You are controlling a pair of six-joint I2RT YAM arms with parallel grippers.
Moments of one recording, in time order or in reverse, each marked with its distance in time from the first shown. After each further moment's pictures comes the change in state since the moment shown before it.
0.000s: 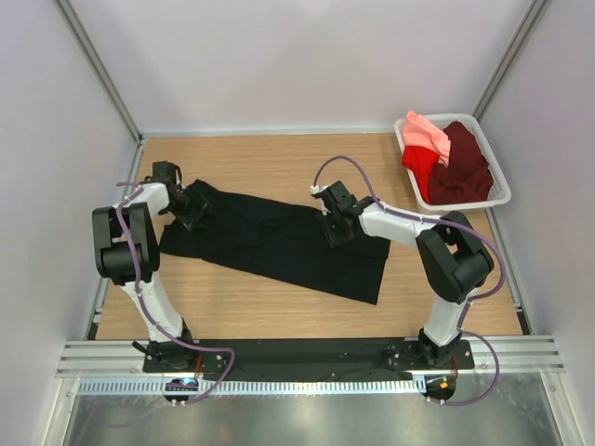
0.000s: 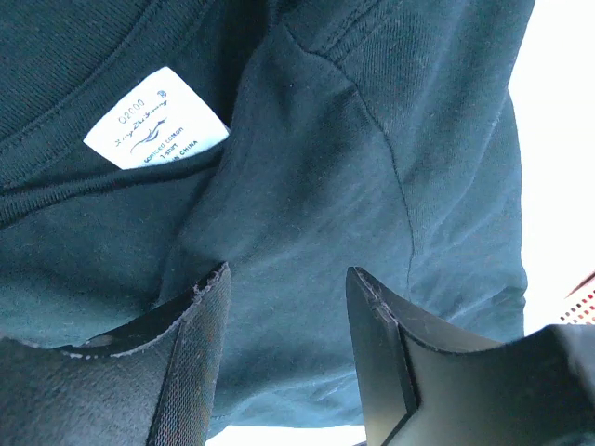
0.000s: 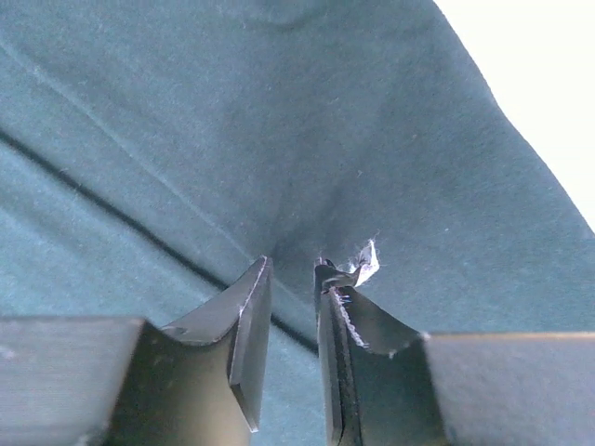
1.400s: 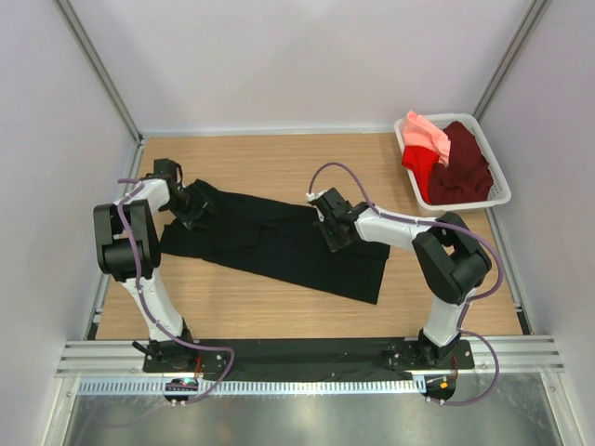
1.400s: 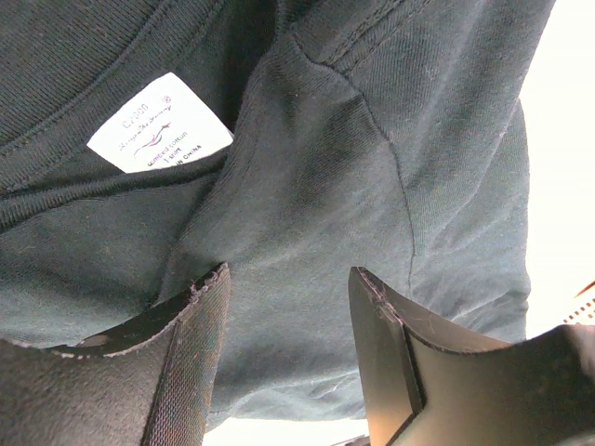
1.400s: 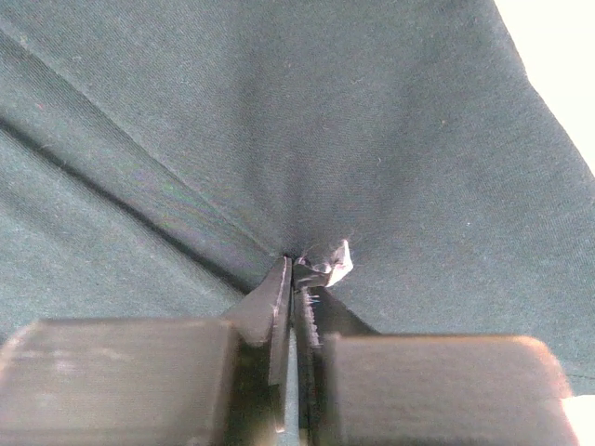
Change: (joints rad) left arm 0.002 0.040 0.061 -0.066 -0.018 0.004; right arm 0.045 0.003 -0.027 0.006 0.074 -0.019
